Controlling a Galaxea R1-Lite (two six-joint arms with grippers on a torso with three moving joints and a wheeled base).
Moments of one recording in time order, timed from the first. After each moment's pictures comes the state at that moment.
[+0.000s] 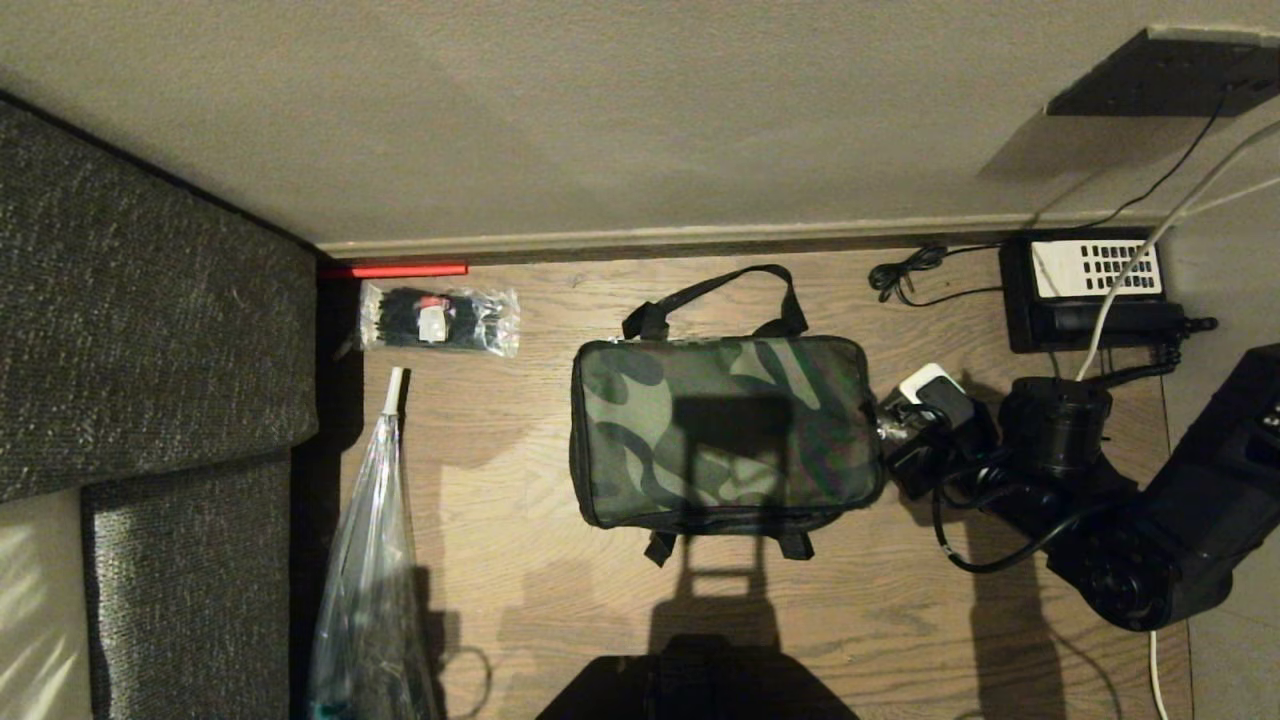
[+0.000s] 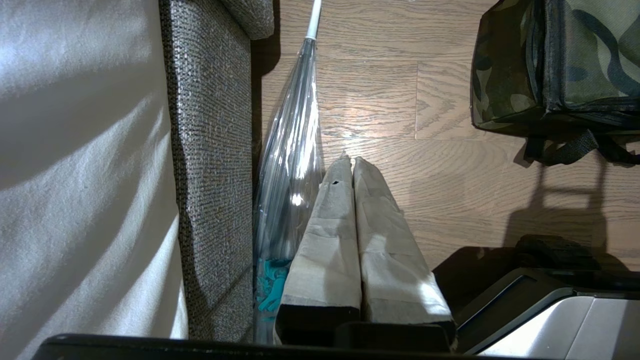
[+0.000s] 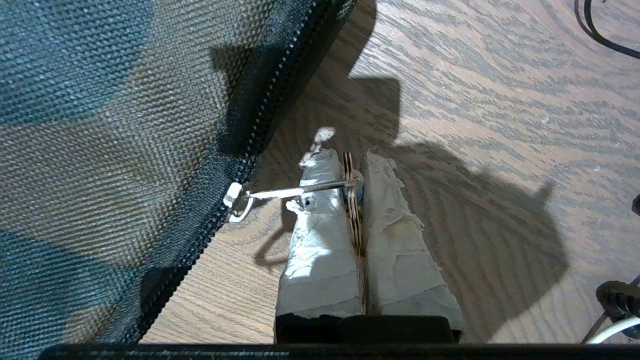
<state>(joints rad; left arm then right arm) 0.01 0.01 0.00 0.00 0.01 0.00 0.21 2.08 -0.61 -1.27 -0.02 -0.54</state>
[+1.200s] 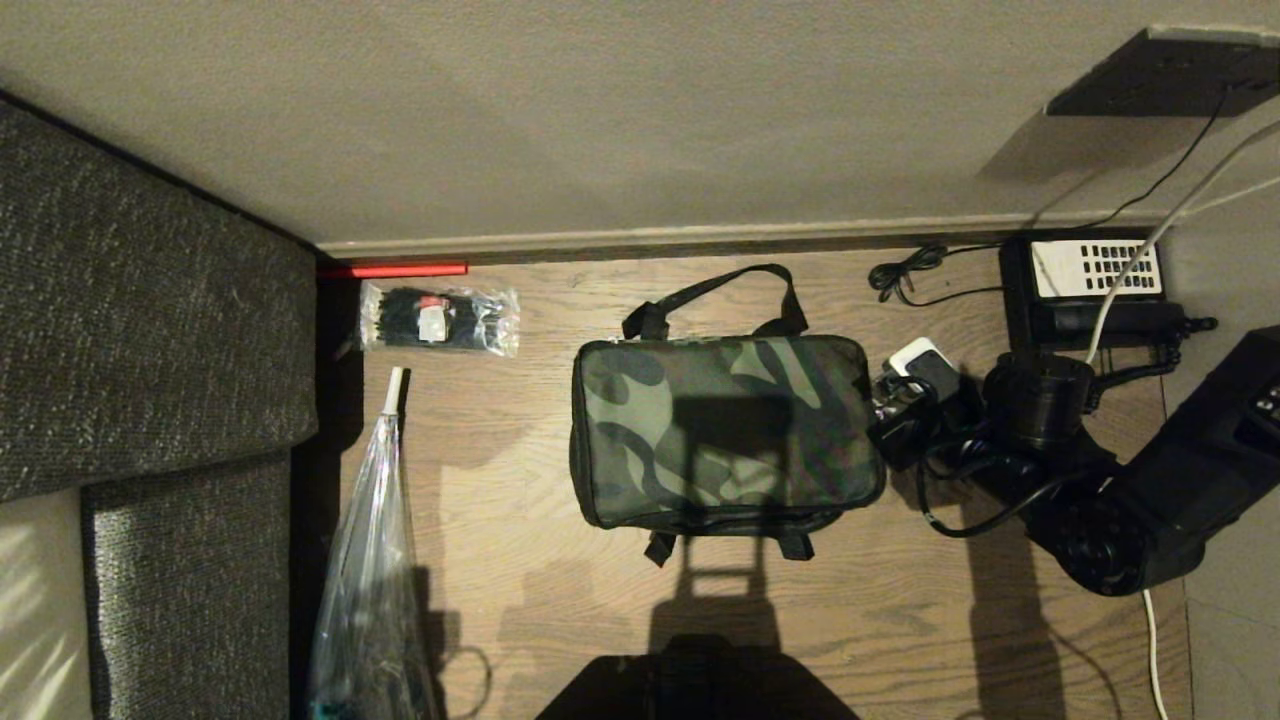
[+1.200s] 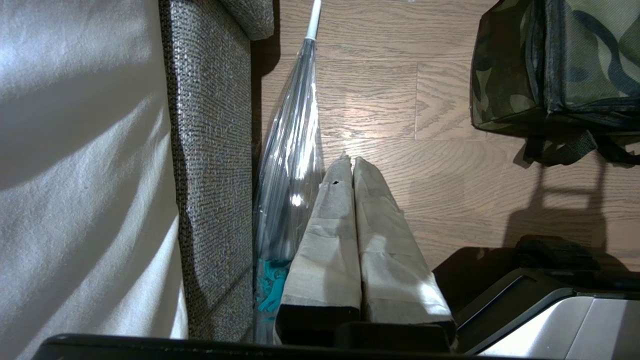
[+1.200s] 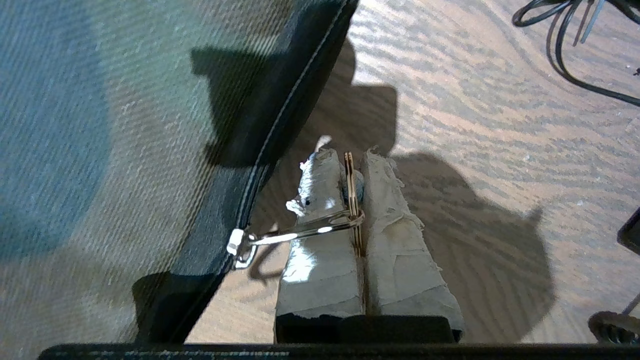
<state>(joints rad) 0.00 0.01 0.00 0.00 0.01 0.00 0.21 2.09 -0.73 -1.21 -0.03 -0.52</state>
